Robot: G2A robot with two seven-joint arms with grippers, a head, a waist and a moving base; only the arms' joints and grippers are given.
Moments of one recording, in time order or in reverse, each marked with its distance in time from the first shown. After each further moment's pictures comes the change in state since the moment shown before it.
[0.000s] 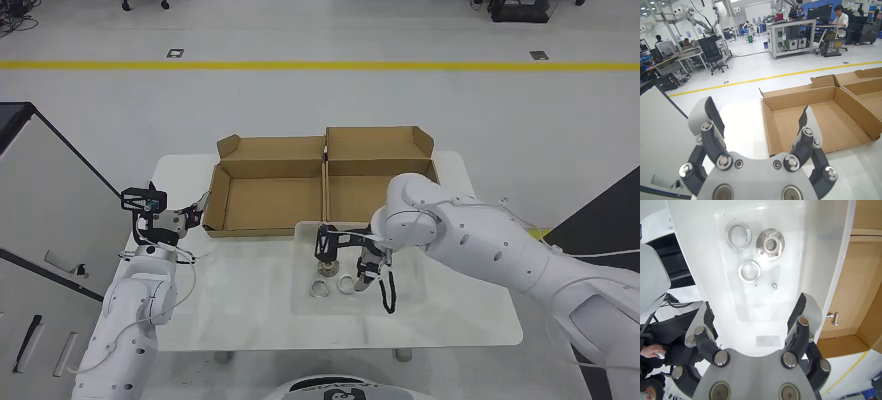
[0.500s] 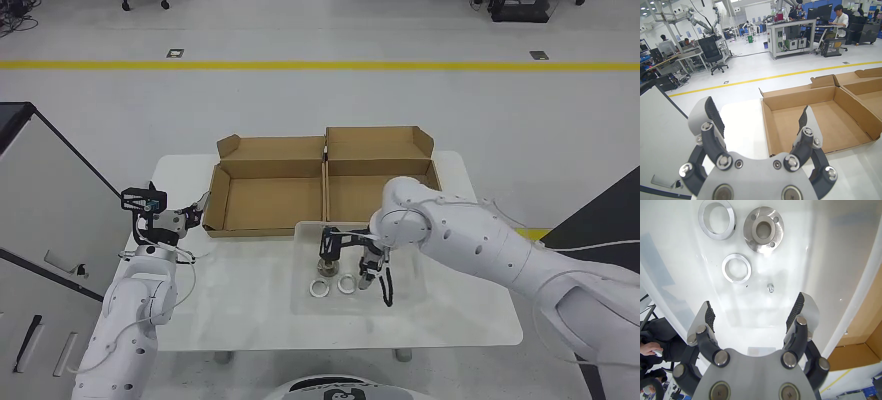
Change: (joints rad) left arm 0.000 0.000 0.000 0.000 0.000 0.000 0.000; right arm 0.030 -0.049 -0.090 0.162 0.001 -0.068 -0.065
